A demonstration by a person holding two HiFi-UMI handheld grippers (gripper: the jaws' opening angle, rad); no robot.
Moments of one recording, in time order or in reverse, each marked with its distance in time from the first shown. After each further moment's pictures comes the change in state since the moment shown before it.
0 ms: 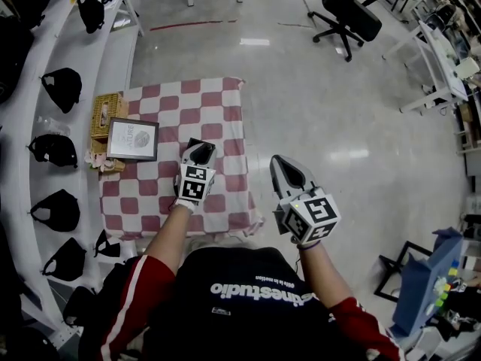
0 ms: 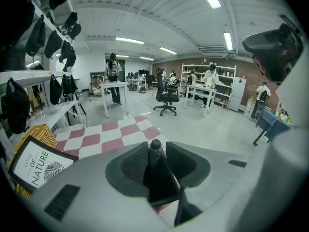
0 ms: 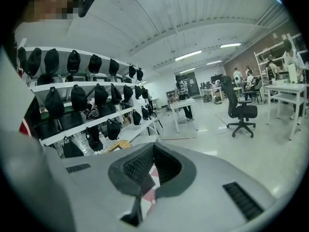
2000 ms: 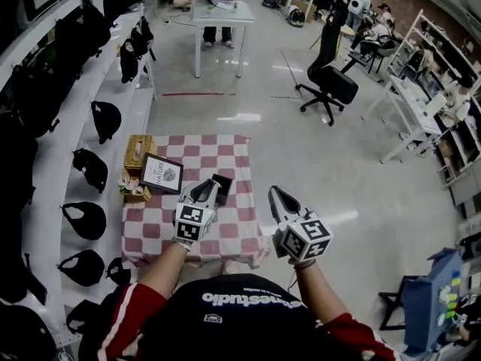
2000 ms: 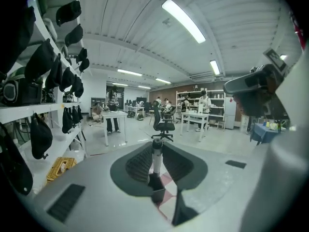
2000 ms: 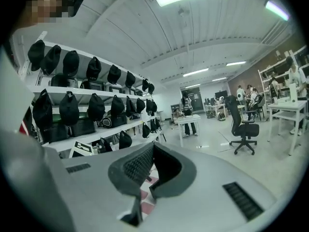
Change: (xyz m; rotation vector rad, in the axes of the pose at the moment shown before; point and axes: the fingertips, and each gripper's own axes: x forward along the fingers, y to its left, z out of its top) left arm -0.215 0.002 0.096 0.037 -0.341 -0.025; right arm -0.072 0.129 0.059 -0.100 -0.151 0.003
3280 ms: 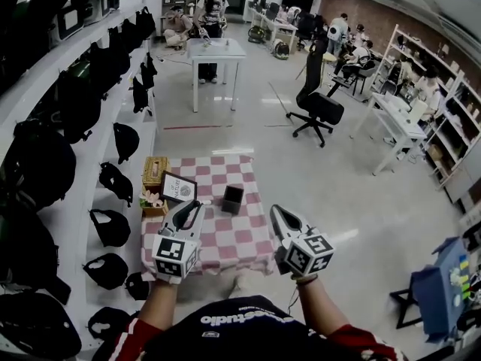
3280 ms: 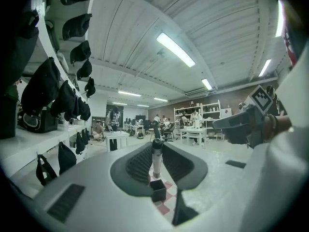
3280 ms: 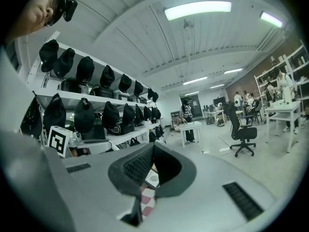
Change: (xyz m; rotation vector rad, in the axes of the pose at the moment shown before) left arm -0.220 0.009 0.079 0.056 -0.225 -0.008; right arm -0.076 0.125 0.013 0.006 -0.098 -0.020
